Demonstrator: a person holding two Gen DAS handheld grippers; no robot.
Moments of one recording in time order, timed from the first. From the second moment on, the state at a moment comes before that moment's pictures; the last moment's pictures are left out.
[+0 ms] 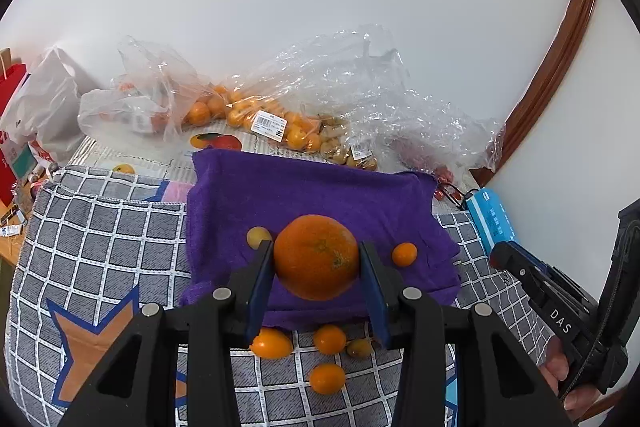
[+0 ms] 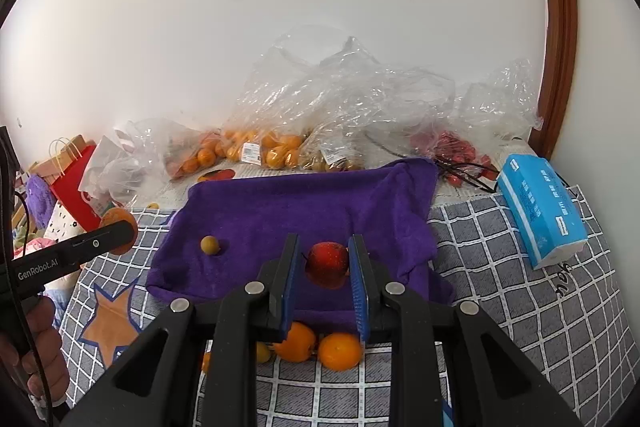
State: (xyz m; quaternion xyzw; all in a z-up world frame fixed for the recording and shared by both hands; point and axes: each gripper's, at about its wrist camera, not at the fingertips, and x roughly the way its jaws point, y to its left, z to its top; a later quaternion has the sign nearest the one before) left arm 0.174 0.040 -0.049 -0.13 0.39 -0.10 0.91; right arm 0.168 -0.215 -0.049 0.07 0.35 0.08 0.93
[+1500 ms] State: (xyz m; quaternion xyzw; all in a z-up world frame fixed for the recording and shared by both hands) left arm 0.302 0.063 -0.146 -0.15 0.45 -0.05 0.88; right arm 0.303 -0.230 -0.166 0.09 0.42 0.07 0.90
